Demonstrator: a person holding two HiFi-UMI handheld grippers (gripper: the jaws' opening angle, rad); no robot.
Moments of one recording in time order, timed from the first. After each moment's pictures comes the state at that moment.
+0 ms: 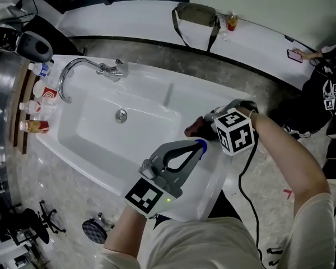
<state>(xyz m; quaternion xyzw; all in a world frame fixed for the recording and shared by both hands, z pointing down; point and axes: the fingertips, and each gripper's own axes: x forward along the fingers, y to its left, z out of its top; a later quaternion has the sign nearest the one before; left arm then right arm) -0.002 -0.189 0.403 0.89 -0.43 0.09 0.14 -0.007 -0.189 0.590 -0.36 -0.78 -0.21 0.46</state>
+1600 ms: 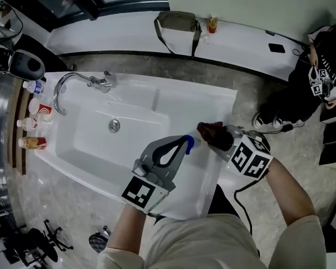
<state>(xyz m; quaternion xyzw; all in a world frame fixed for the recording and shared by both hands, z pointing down) -0.010 -0.186 0.399 0.88 -0.45 0.06 0.11 0.039 -0.183 0.524 -0.02 -0.91 0.01 0.41</state>
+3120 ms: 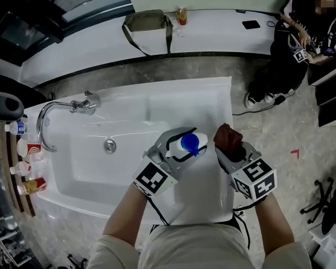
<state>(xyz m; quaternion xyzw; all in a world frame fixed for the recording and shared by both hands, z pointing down) 0.010 -0.188 0.484 0.97 -0.19 0.11 0.04 0.051 -0.165 0.538 0.34 -0.85 0.27 0.29</state>
